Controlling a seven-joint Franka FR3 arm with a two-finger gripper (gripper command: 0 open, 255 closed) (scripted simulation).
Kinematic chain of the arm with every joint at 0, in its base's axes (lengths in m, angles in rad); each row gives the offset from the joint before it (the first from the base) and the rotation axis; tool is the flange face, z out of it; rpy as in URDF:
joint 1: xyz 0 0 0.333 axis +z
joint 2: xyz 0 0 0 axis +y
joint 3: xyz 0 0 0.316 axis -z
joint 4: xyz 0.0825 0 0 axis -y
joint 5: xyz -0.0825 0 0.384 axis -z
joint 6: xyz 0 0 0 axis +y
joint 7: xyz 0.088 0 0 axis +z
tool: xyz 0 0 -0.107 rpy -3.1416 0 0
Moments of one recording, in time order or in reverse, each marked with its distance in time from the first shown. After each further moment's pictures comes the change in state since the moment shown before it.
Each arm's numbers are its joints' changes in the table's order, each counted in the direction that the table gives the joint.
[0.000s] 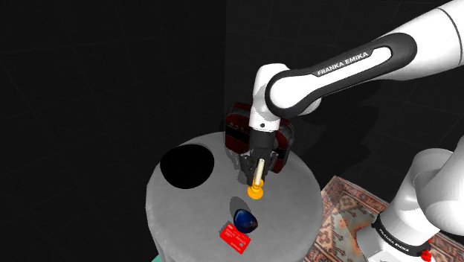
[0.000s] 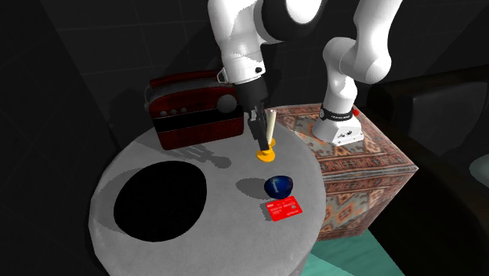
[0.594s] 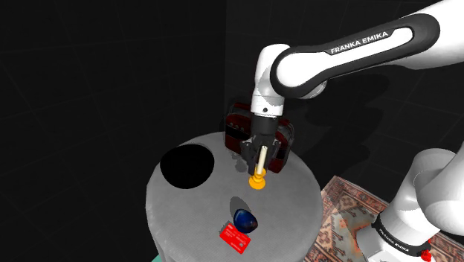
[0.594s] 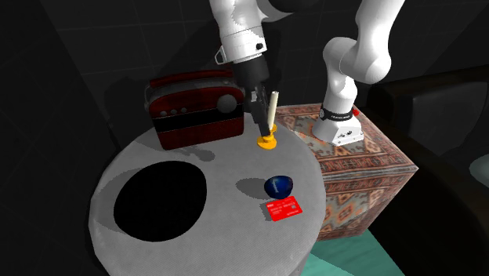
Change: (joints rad) arm -0.007 -0.056 0.012 0.065 0.019 0.116 -0.038
